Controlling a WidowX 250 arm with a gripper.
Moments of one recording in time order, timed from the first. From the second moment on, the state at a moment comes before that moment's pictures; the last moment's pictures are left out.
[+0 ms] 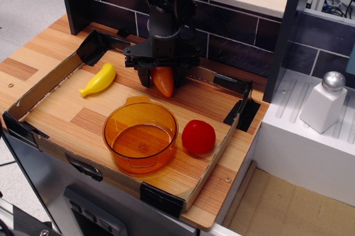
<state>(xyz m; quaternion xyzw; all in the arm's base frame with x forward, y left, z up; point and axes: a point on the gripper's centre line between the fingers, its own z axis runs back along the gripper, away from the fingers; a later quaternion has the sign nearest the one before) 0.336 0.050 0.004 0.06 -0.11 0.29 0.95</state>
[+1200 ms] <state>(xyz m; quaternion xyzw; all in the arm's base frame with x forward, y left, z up) 0.242 0.029 0.043 0.03 -0.06 0.20 0.98</state>
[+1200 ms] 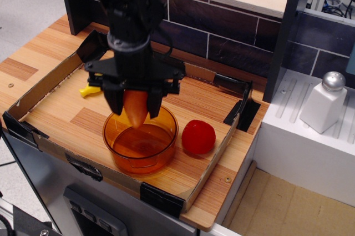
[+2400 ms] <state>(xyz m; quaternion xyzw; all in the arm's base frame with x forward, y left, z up) 0.260 0.053 0.170 -0.04 -0.13 0.34 0.93</state>
